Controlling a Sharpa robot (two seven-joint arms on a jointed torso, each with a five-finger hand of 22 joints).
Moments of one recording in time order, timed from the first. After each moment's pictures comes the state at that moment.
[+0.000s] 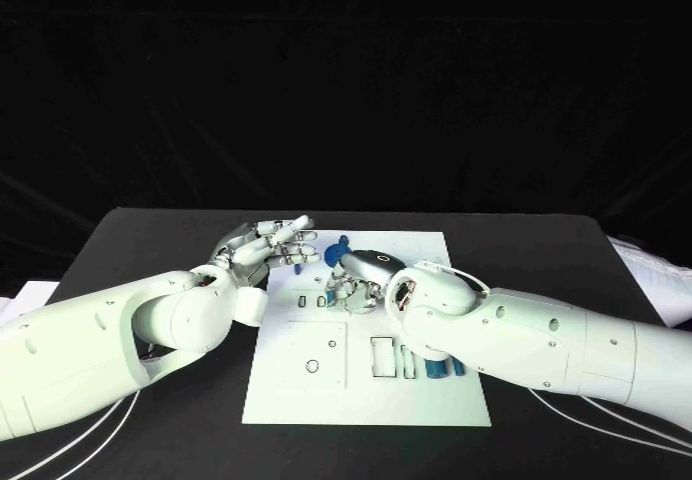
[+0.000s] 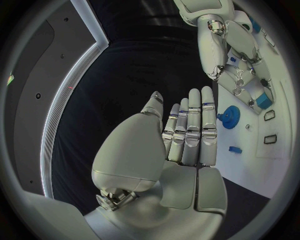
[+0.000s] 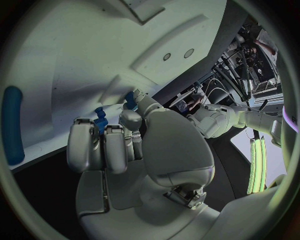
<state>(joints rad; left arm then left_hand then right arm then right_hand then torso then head) 1.17 -0.88 -0.01 1.61 0.11 -0.29 0.35 1.44 0.00 -0.02 0.18 0.08 1.01 0.19 0.09 0.08 1.14 0.13 0.08 0.11 1.22 0.07 0.22 0.44 0.17 1.14 0.18 0.27 0.17 1.13 -0.53 -0.02 1.45 -1.52 -0.28 -0.27 1.32 0.00 0.26 0.00 0.11 1.11 0.10 0.13 0.08 1.31 0.02 1.01 1.09 1.47 -0.04 1.44 1.31 0.09 1.36 0.06 1.43 1.21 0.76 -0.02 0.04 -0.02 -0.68</state>
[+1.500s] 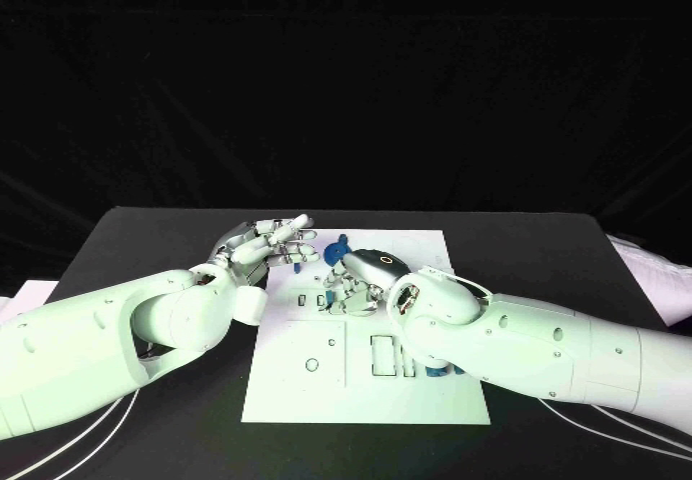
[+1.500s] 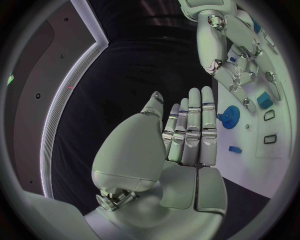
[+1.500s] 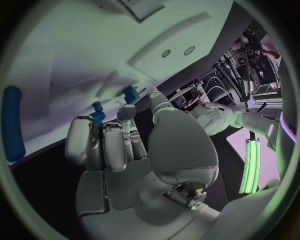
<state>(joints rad) 1.17 -0.88 -0.01 1.61 0.11 -0.29 0.35 1.44 0.00 -0.02 0.18 0.08 1.01 0.19 0.09 0.07 1.14 0.12 0.08 0.11 1.25 0.06 0.22 0.45 0.17 1.16 0.17 0.27 0.17 1.11 -0.56 -0.03 1.49 -1.56 -0.40 -0.27 1.19 -0.12 0.05 0.11 0.22 1.02 0.14 0.08 0.07 1.22 0.05 0.89 0.98 1.46 -0.03 1.41 1.31 0.09 1.32 0.08 1.39 1.15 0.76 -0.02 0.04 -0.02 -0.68</state>
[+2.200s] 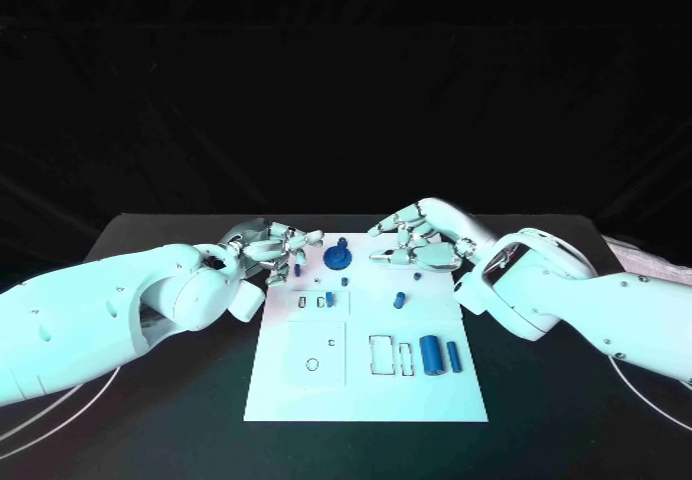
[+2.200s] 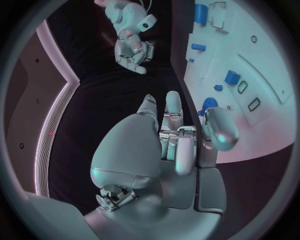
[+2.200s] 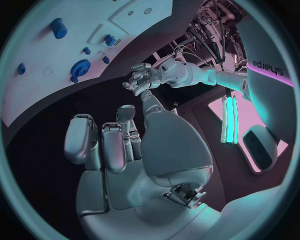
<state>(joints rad) 1.23 -0.87 -0.01 1.55 -0.31 -0.25 -0.03 1.35 0.01 -0.08 0.25 0.07 1.09 0.10 0.19 0.12 1.28 0.03 0.67 0.59 1.47 -0.04 1.54 1.31 0.09 1.44 0.06 1.23 1.10 1.23 -0.89 -0.01 1.69 -1.12 -0.46 0.15 1.31 -0.03 -0.01 0.12 0.19 1.00 0.14 0.08 0.07 1.20 0.05 0.91 0.99 1.47 -0.02 1.40 1.30 0.09 1.31 0.09 1.38 1.13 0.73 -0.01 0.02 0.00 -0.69</state>
